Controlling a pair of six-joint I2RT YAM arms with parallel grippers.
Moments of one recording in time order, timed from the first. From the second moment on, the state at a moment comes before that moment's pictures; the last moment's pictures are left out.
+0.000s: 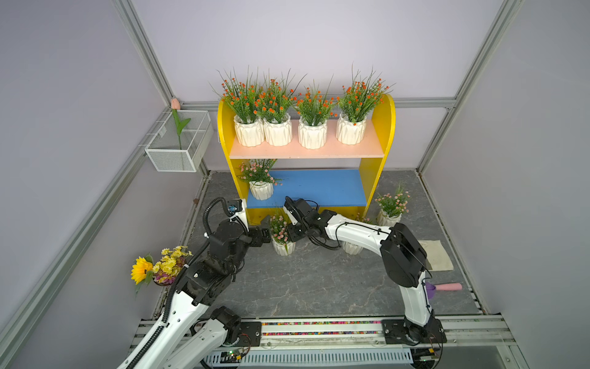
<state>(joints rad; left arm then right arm) -0.59 0.72 0.84 -0.47 -0.33 -0.29 0.90 2.05 1.57 -0.46 -0.01 0.35</state>
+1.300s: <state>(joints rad) -0.59 0.79 0.72 -0.35 -0.15 -0.33 0.83 1.86 1.36 -0.54 -0.05 0.30</state>
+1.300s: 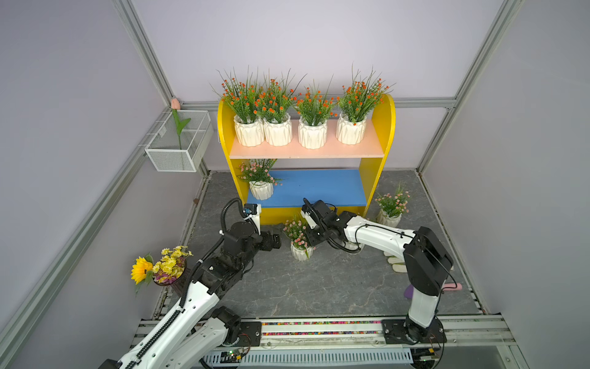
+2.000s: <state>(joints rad) -0.66 0.81 0.52 -0.14 0.11 -0.32 0.68 1.74 1.36 -0.65 -0.26 0.24</state>
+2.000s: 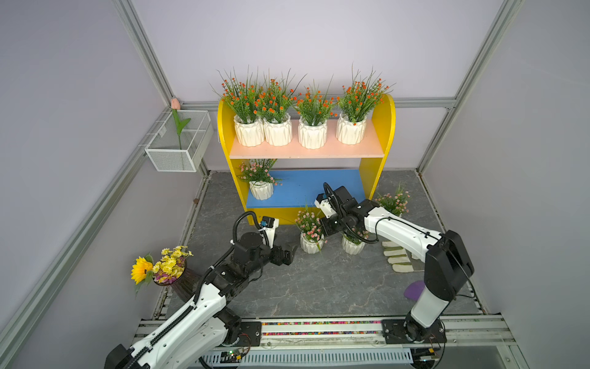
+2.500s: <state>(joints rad) -0.88 0.99 0.52 -0.01 -0.07 -0.21 0.68 1.74 1.41 -0.66 -0.36 0.24</state>
